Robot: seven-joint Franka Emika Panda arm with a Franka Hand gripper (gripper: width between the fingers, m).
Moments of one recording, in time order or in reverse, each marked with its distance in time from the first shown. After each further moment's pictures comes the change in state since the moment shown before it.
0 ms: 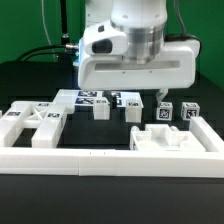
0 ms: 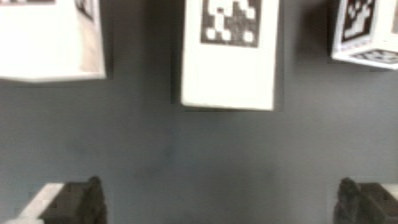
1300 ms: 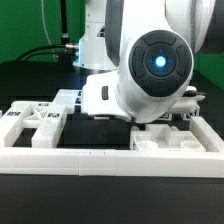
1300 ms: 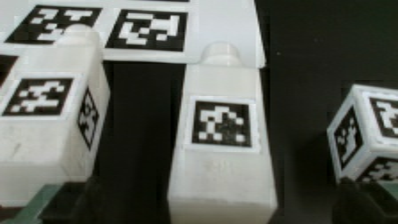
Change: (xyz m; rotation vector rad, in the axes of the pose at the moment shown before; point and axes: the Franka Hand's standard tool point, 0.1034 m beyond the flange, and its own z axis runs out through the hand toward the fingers) arm -0.016 -0.004 0.031 0.005 -0.697 -0.018
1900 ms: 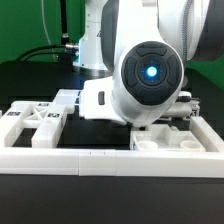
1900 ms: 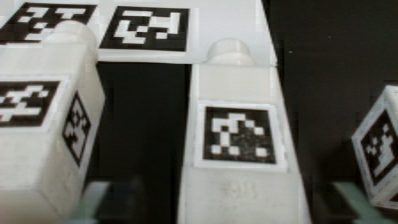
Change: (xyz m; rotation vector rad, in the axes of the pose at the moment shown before) arm 0.001 0.004 0.013 0.011 -0.017 0.009
